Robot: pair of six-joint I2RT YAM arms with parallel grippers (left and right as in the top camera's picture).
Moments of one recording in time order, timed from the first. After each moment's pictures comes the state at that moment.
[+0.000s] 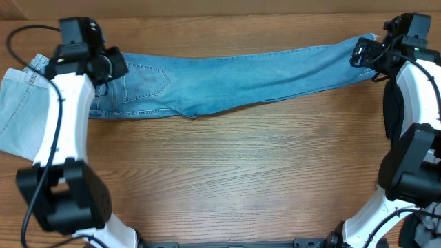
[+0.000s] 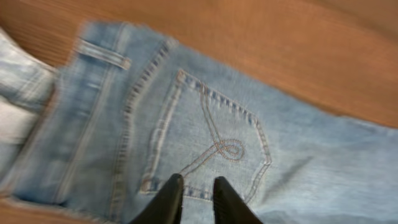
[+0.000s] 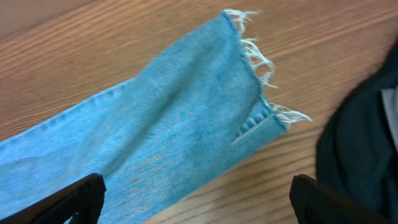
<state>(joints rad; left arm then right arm) 0.14 1.82 1.58 -0.73 0.09 -0.25 -0.28 1.99 1.66 -0.62 -0.09 0.09</state>
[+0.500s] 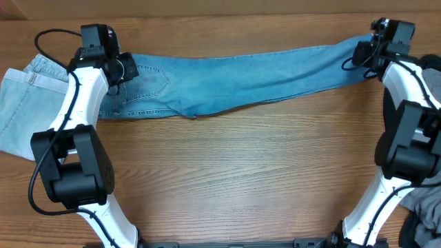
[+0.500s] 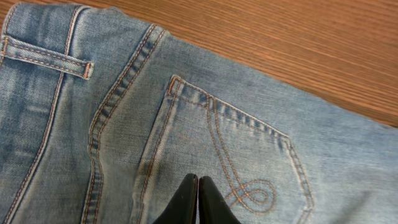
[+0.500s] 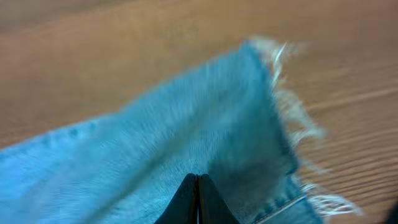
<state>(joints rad) 0.13 2.01 1.57 -0.57 0.08 -0.22 -0.28 2.22 1.66 -0.31 -0.11 -0.01</state>
